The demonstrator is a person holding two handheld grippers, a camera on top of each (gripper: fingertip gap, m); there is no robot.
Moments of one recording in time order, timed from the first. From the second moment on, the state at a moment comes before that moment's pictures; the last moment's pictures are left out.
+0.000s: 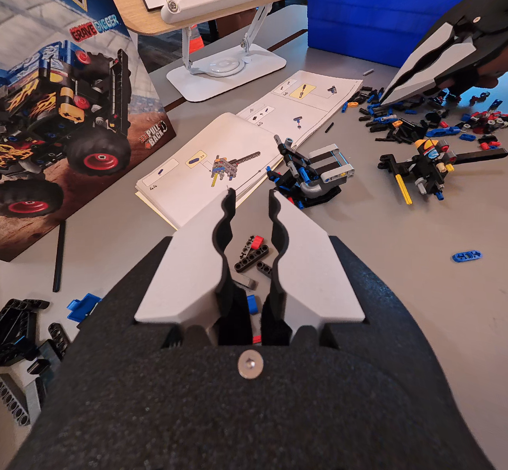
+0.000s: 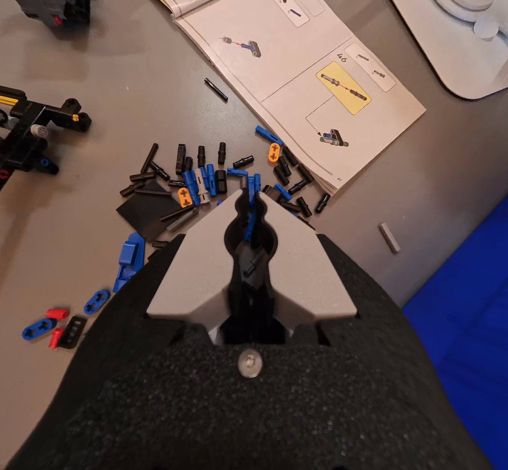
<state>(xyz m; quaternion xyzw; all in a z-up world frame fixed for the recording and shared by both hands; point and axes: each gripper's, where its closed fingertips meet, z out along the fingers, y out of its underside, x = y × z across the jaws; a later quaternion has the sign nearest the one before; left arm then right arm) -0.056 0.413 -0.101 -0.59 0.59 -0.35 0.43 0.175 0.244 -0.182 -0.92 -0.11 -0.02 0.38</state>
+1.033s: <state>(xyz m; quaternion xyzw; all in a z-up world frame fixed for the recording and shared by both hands) -0.057 0.415 -0.098 -0.59 0.59 -0.35 0.43 0.157 0.240 -0.154 -0.91 -0.34 -0.09 0.22</state>
